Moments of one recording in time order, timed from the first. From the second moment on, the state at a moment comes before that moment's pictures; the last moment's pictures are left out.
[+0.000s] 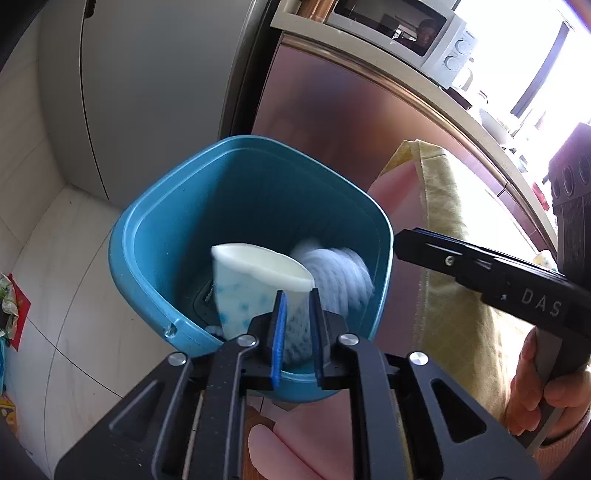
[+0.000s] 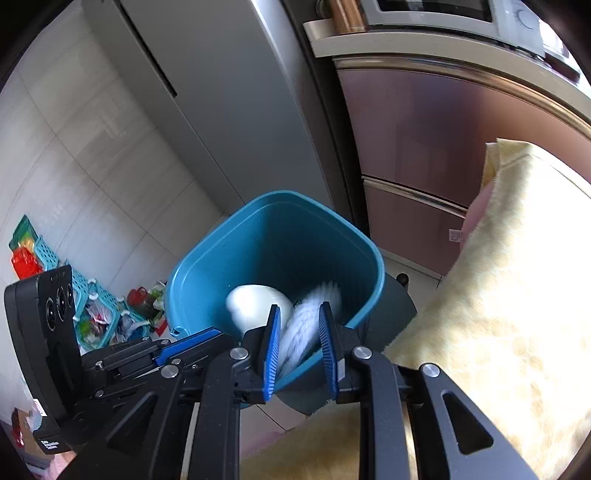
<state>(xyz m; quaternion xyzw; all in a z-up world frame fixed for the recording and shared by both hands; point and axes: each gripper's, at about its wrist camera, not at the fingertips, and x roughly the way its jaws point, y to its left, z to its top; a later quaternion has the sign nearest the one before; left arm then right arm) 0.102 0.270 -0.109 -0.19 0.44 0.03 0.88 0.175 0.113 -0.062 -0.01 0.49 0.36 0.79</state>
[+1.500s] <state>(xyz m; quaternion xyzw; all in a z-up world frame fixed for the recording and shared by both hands) 0.023 -0.053 -0.068 -0.10 0.43 -0.34 0.83 0.007 -0.346 -0.029 0.21 0.39 0.04 0.90</state>
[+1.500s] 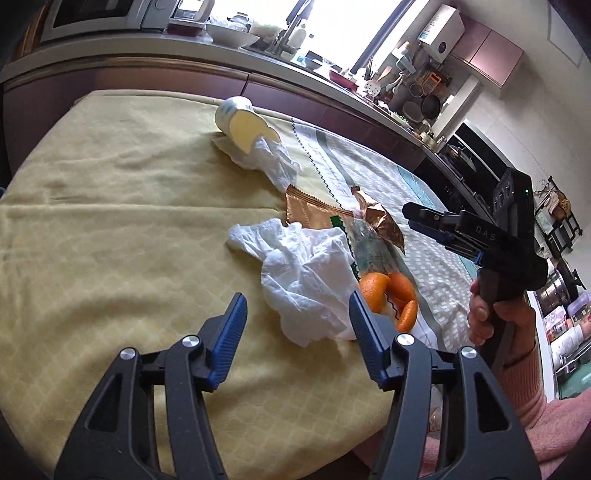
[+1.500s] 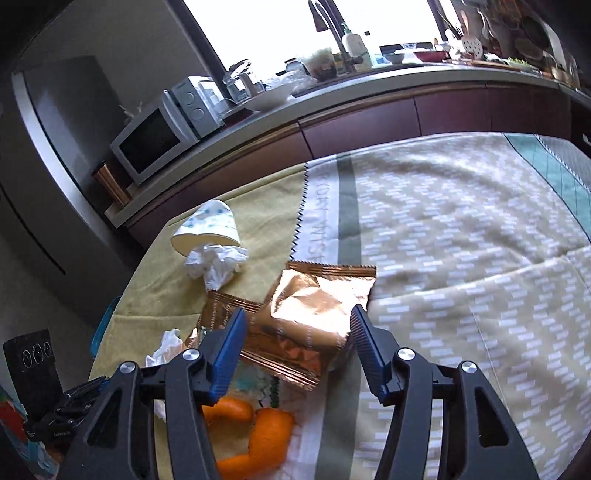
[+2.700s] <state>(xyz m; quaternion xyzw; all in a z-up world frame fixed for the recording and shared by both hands) 0.041 -0.047 -0.071 -0.11 0.44 -0.33 0.83 0.008 -0.372 -0.063 0.35 0.38 0.08 0.85</state>
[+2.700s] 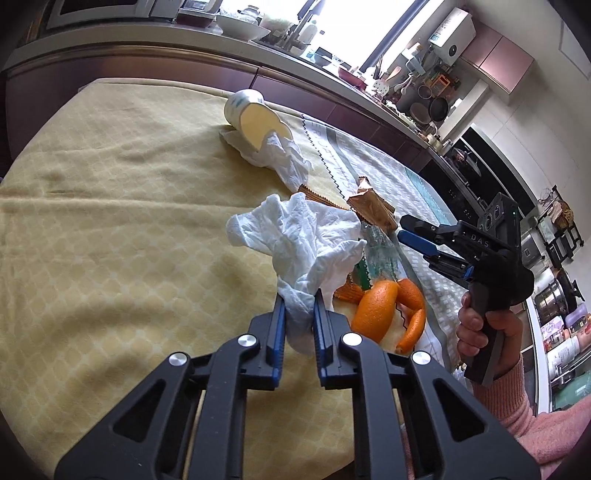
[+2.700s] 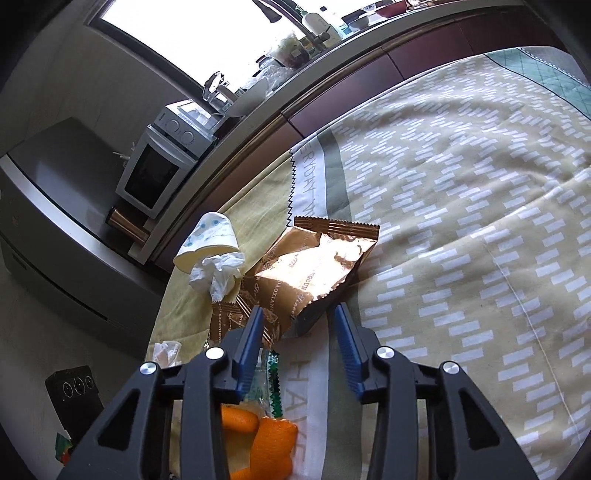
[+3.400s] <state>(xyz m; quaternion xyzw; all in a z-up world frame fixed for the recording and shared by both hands) 0.038 -0.008 -0.061 -0.11 0.42 -0.29 0.85 0.002 -0.315 -0.065 0.25 0.42 0.17 0.86</state>
